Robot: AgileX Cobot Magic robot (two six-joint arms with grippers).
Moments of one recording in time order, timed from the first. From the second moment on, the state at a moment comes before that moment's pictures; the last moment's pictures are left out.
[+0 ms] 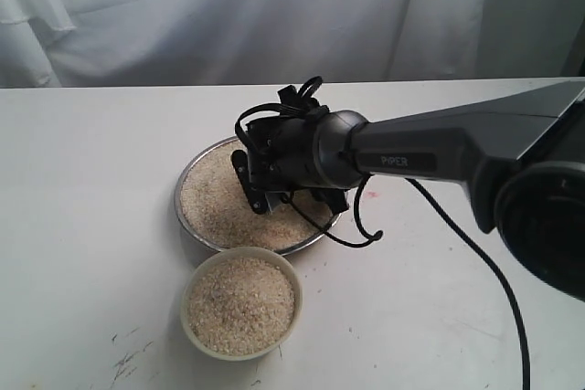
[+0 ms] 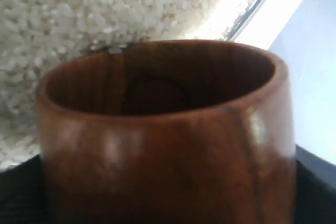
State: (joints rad) left arm 0.01 0.01 0.00 -0.04 0.29 0.01; right arm 0.89 2.30 -1.61 -1.16 0.87 -0.35
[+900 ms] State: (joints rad) left arm 0.01 0.01 0.00 -0.04 0.29 0.01; right arm 0.93 2.35 -1.62 -1.19 0.87 -0.36
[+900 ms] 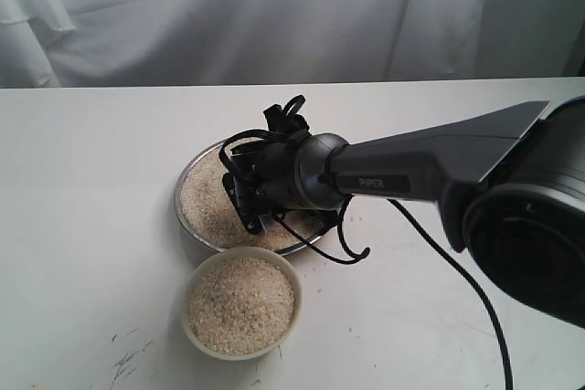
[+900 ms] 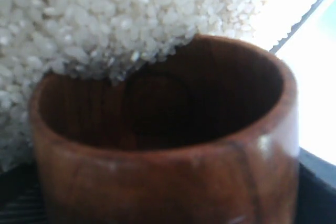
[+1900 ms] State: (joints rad) left arm 0.01 0.01 0.00 -0.04 0.29 0.01; right arm 0.93 2.36 -1.68 -1.07 0.80 -0.35
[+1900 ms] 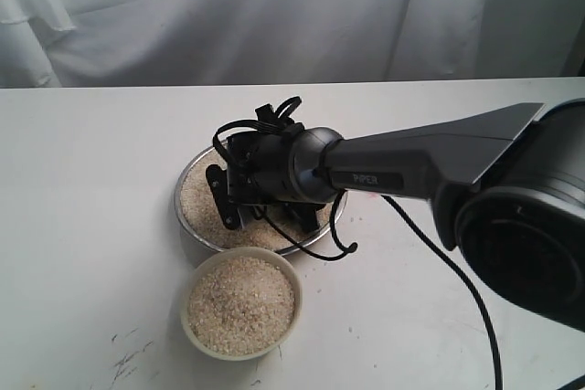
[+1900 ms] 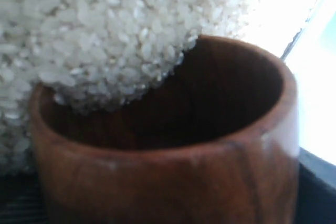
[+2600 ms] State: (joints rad) left arm 0.01 0.01 0.00 -0.04 0.29 0.01; right arm 0.94 2.36 -1.68 -1.06 0.72 -0.34
